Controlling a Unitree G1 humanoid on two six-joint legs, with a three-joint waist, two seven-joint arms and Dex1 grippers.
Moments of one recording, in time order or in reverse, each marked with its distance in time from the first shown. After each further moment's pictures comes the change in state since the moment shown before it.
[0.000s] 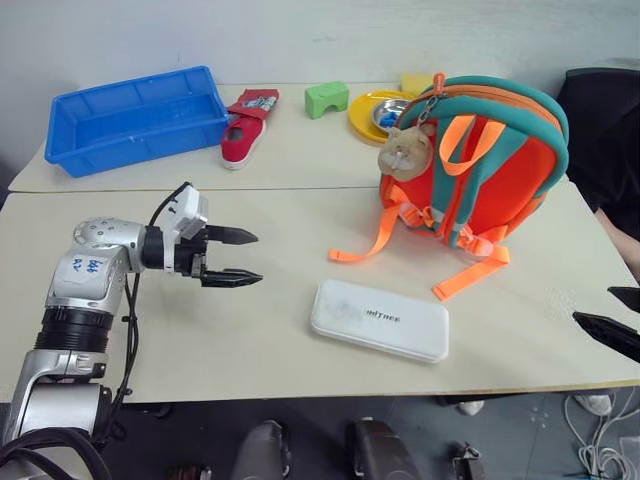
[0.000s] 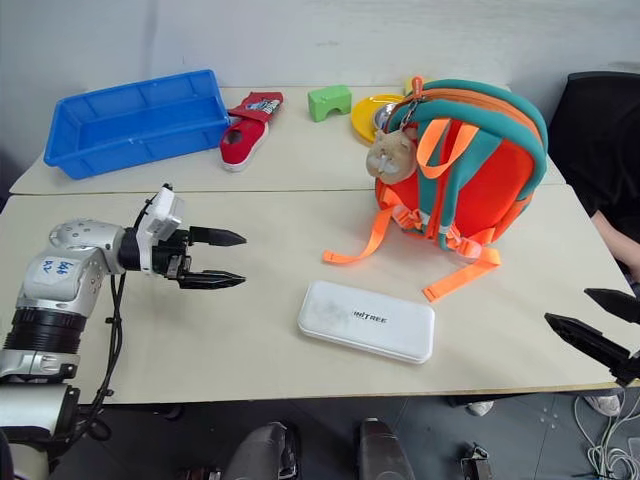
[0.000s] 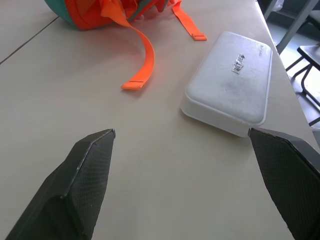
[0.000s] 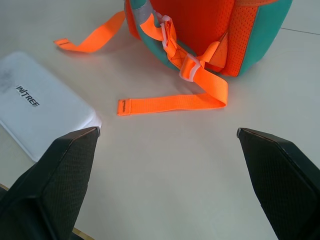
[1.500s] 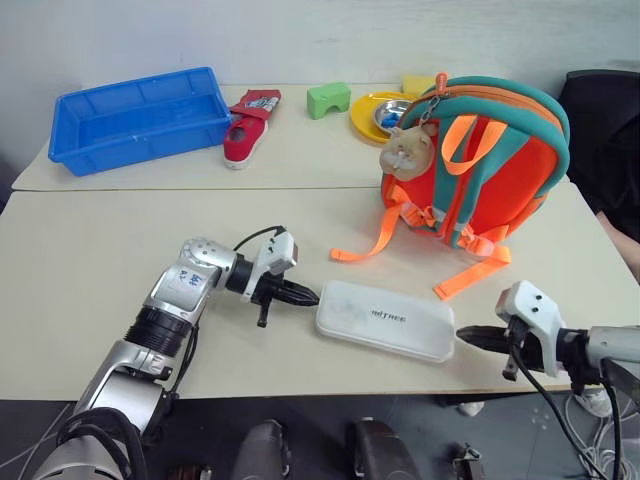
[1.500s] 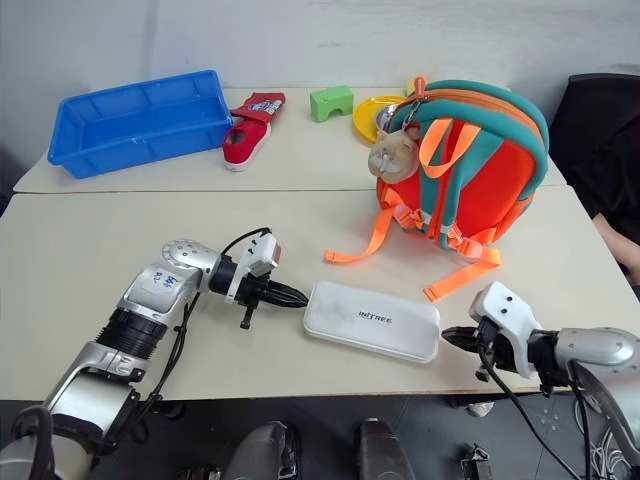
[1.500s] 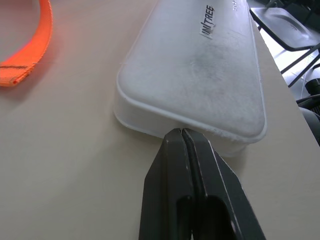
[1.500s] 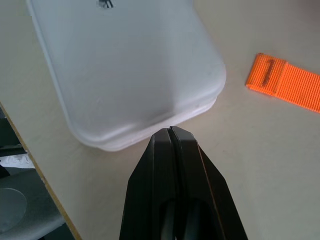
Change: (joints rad) left arm -0.017 -0.229 -0.281 -0.037 0.175 0.058 0.055; right arm -0.331 -0.074 0.787 -0.039 -0.341 -0.114 -0.060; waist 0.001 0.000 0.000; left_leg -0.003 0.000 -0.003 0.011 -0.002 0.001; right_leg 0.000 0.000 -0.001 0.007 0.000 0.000
